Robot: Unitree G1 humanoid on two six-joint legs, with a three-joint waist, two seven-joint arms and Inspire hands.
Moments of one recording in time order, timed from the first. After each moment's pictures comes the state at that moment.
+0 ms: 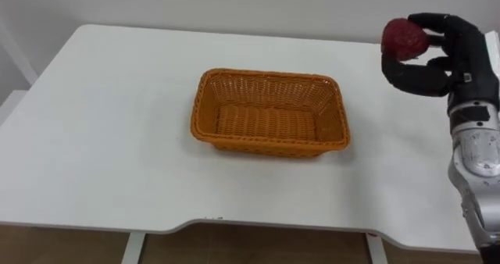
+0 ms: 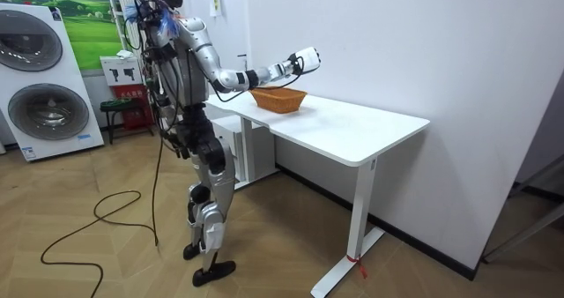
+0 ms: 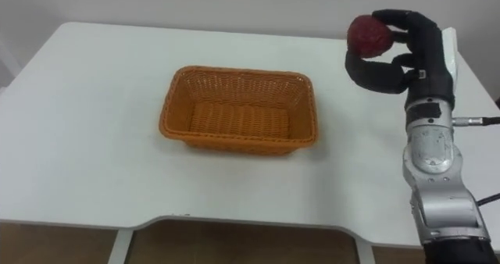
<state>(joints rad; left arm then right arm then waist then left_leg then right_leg) 0.26 0.26 0.09 1.08 0.37 0.04 0.02 -0.16 -0.46 -0.06 0.13 0.04 -0.09 -0.23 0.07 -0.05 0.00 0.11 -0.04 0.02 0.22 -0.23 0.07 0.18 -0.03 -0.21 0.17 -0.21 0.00</state>
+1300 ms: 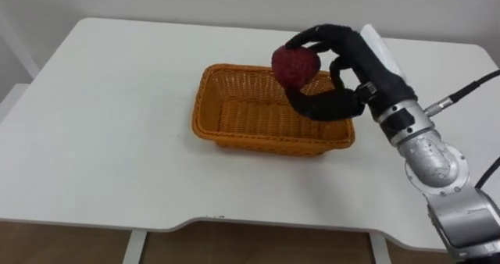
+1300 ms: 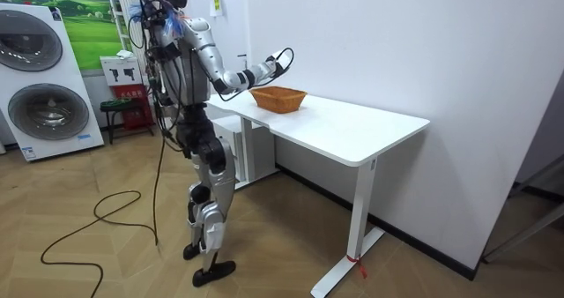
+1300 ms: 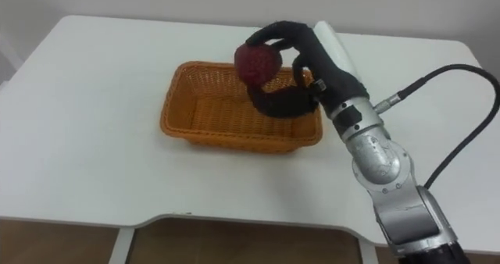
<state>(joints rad) 0.21 0.27 -0.01 1.08 0.37 0.01 -0.02 -0.11 -0.46 0.18 -0.09 -0.19 -0.11 0.06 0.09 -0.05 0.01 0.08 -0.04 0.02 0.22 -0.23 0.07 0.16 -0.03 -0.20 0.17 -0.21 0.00</state>
